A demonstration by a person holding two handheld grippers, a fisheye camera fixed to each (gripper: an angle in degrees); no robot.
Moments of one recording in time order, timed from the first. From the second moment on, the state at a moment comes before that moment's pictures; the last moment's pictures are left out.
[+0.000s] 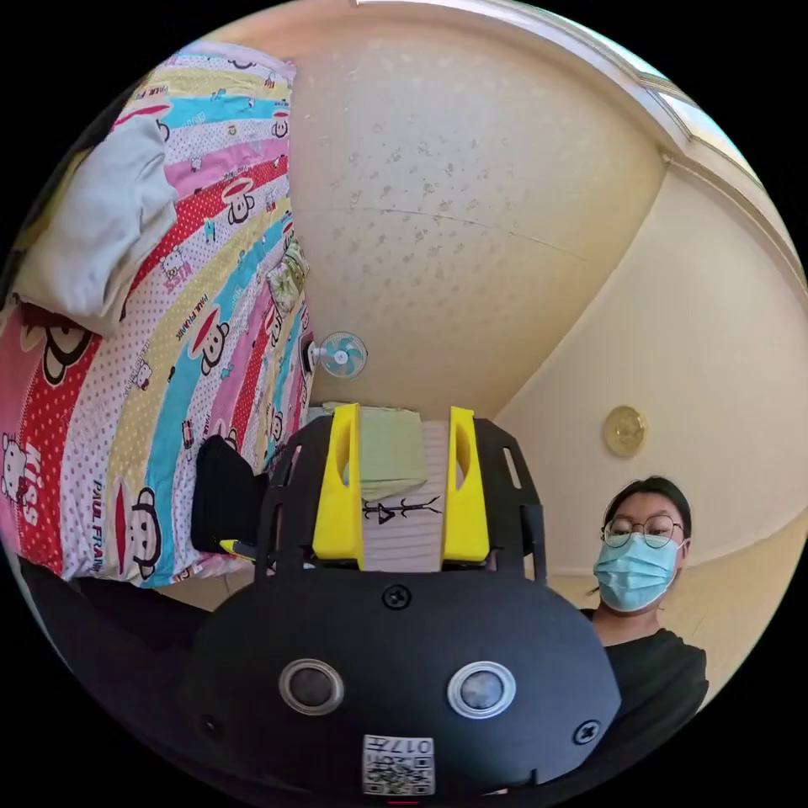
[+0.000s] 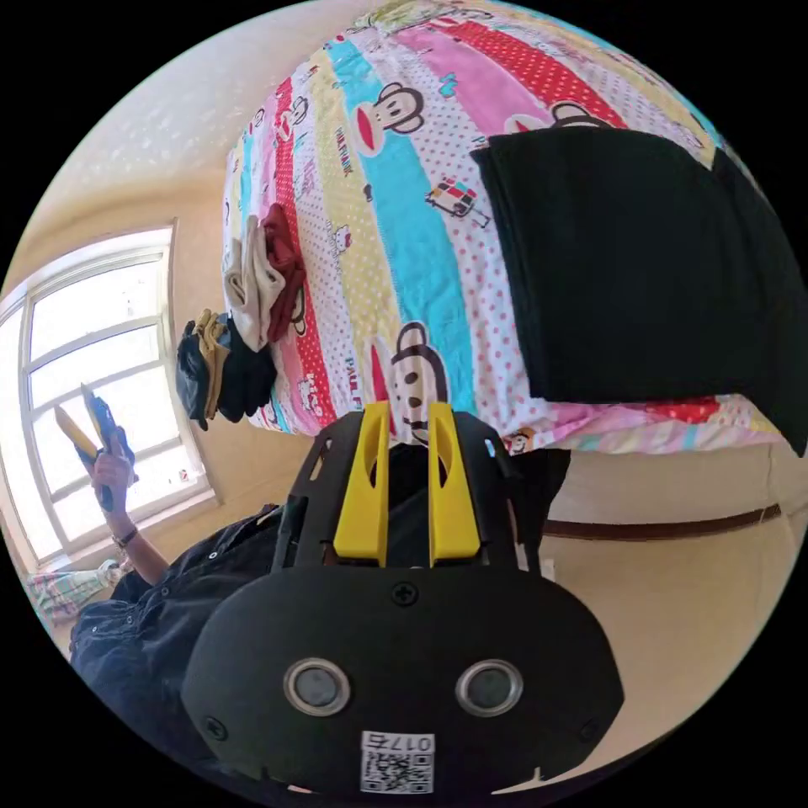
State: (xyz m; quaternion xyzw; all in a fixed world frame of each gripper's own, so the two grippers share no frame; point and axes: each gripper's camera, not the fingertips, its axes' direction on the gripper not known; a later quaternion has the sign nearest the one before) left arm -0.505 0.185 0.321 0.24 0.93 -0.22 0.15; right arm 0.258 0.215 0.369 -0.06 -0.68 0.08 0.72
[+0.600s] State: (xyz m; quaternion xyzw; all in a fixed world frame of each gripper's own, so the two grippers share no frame) left arm -0.312 0.058 0.112 0.09 0.96 -0.12 0.25; right arm 0.349 0.150 0.511 -0.01 -0.57 0.17 0.80
